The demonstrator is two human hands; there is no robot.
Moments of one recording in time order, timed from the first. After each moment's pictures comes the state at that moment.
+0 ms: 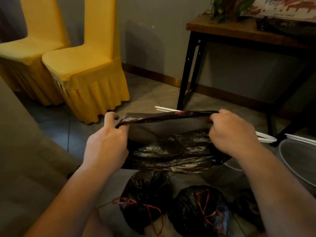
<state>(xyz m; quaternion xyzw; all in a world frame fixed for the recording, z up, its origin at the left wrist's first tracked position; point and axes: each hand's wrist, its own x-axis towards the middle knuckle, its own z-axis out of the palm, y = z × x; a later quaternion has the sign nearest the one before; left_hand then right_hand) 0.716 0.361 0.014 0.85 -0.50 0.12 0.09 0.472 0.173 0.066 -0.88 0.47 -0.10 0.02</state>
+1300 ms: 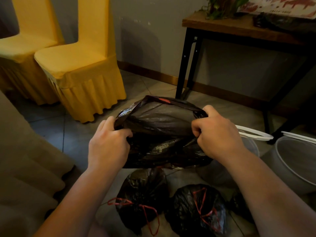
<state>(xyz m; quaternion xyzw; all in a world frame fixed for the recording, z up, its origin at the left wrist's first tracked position) 0.707 0.343 -0.015 0.83 -0.49 0.13 0.23 0.478 0.182 0.049 -0.91 0.41 -0.11 0.02</state>
